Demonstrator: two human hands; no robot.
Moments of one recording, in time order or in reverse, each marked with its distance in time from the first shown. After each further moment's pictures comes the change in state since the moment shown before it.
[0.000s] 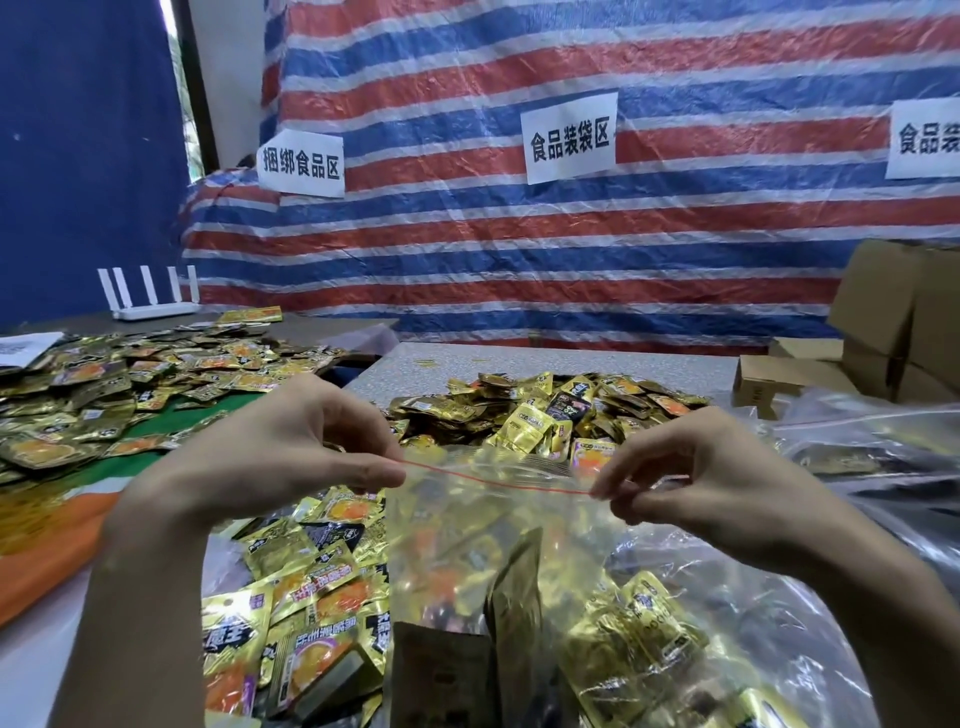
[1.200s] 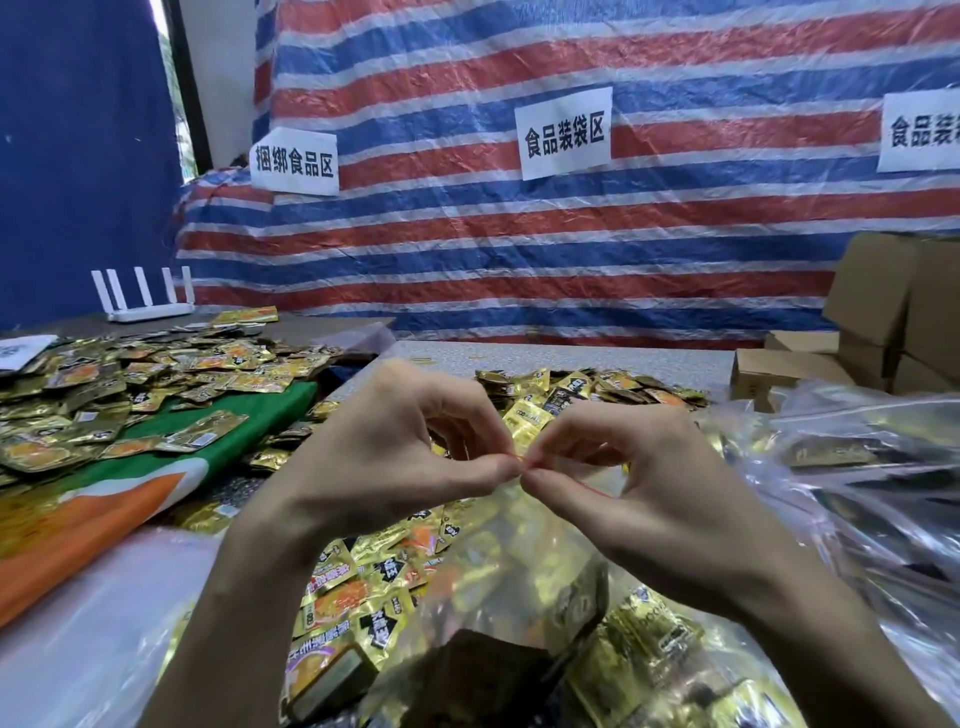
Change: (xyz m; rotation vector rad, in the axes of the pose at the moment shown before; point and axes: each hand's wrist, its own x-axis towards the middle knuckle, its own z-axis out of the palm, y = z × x) left_hand 0.023 0.042 0.050 0.027 0.146 0.428; right_hand -0.002 -0.029 0.036 -0.068 0.241 -0.274
